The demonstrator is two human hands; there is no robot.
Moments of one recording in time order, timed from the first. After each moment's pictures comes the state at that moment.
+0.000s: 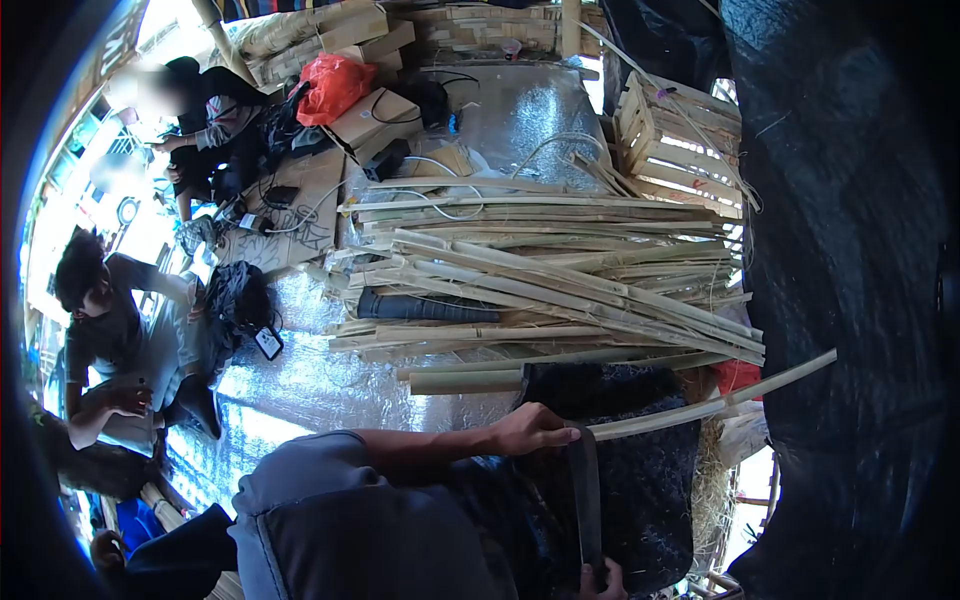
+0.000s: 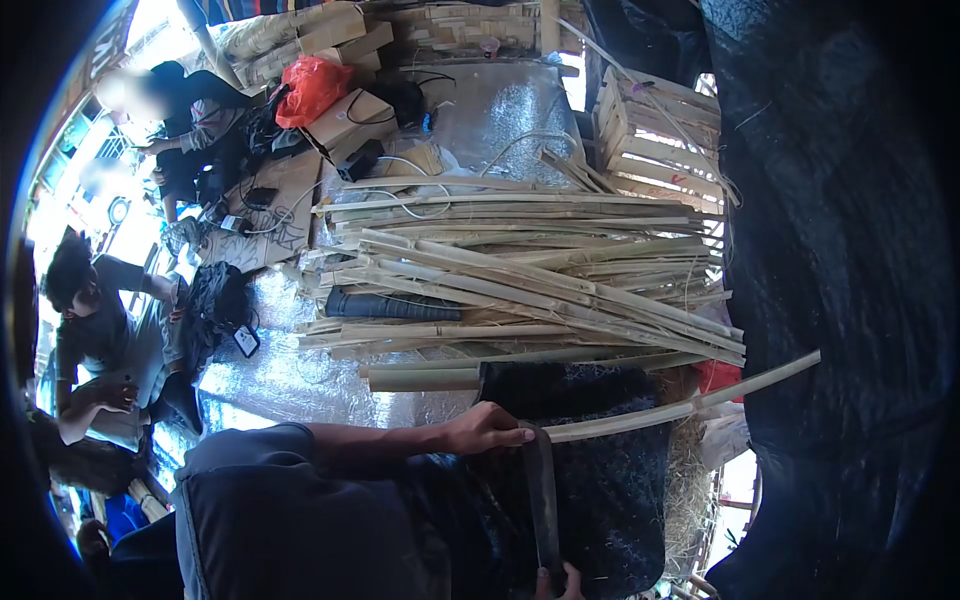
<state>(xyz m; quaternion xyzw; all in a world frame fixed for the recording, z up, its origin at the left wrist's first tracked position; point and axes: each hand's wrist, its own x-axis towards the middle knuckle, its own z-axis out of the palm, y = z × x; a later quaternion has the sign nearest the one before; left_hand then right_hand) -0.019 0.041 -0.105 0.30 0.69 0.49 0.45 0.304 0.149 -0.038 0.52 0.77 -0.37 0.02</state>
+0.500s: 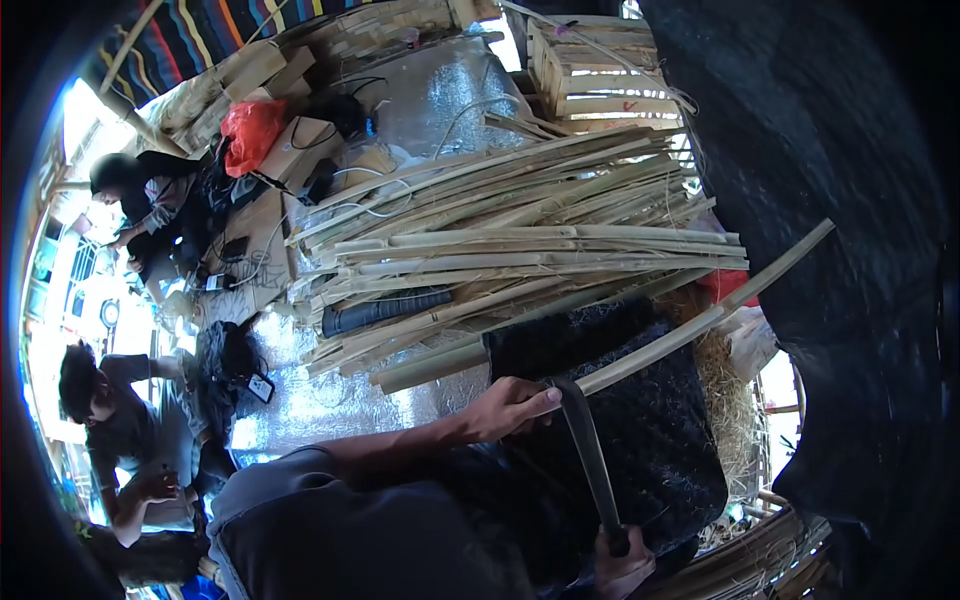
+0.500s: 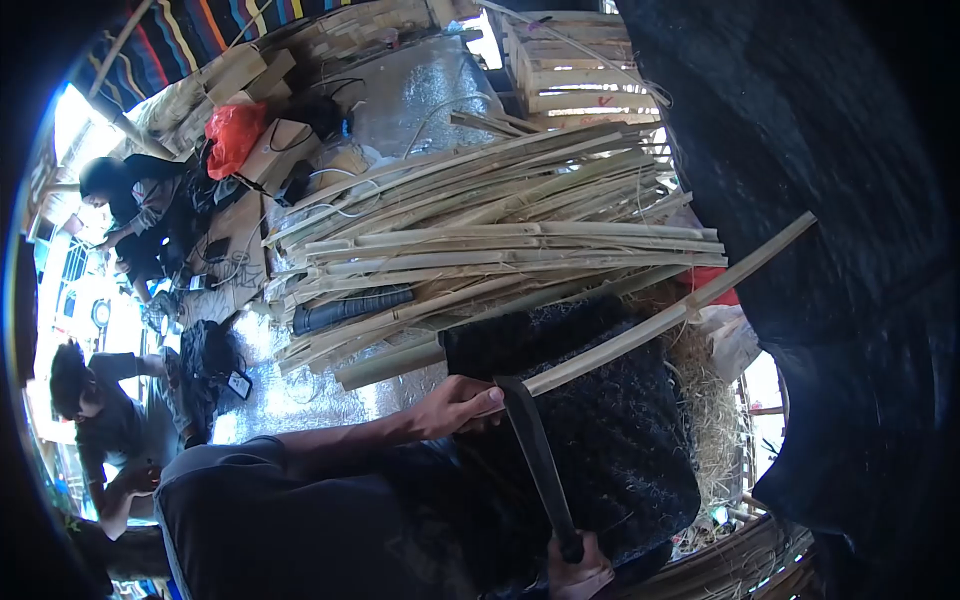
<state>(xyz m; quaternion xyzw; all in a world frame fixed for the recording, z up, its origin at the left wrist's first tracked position) -0.008 0.044 -0.072 0.24 0.68 0.47 0.51 0.301 0.133 -0.035 0.49 0.83 -0.25 -0.09</state>
